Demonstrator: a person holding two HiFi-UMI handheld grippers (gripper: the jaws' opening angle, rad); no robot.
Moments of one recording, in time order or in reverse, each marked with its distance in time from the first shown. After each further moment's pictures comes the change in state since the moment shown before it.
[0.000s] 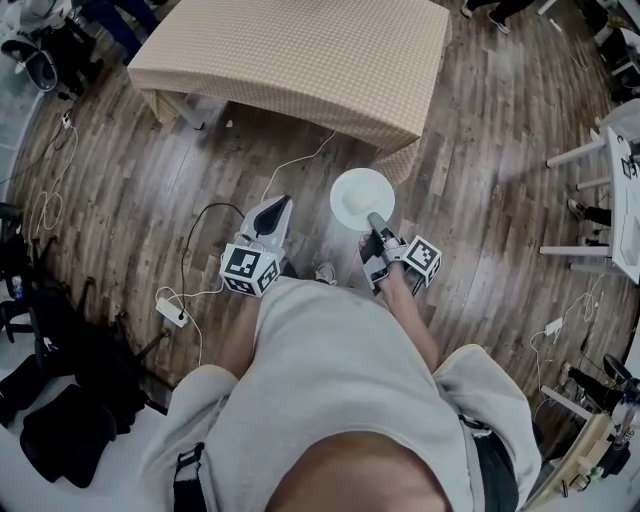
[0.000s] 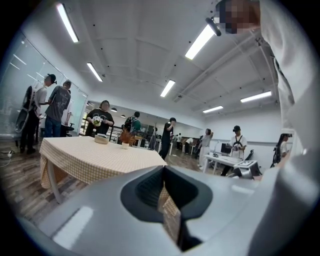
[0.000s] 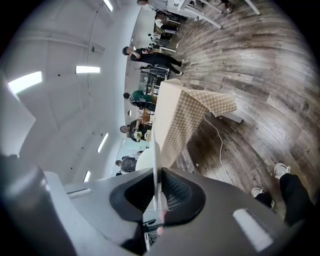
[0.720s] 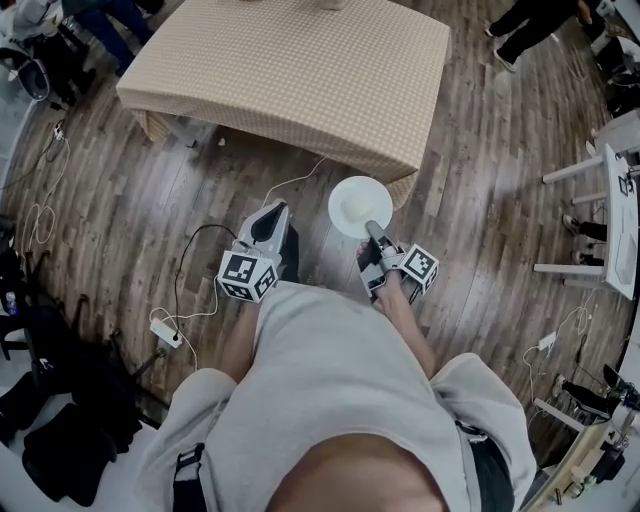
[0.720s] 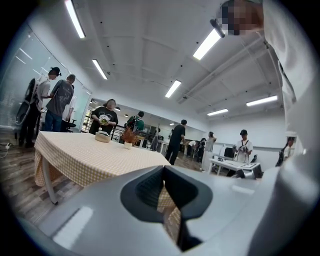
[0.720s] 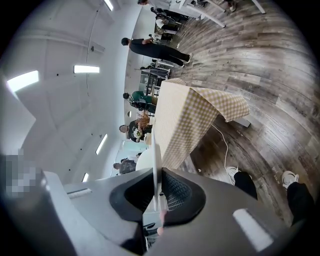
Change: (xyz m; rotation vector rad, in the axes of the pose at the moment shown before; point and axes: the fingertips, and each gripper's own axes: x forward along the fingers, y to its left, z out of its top) left arm 0.076 0.054 0.003 -0.046 -0.016 0.017; right arm 0.067 0.005 0.055 -0.006 -0.017 -0.022
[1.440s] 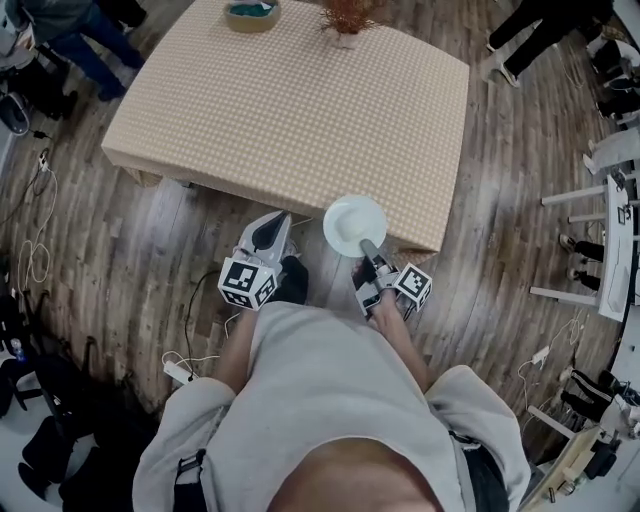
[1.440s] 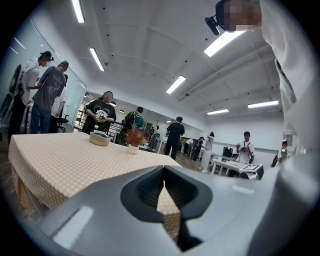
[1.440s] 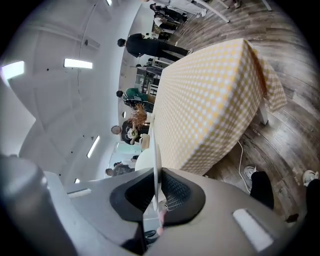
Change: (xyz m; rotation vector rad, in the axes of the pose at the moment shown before) left arm 0.169 0.180 0.070 -0.008 0.043 -0.077; right arm 0.209 0.057 0.053 0.026 -0.016 -0.076
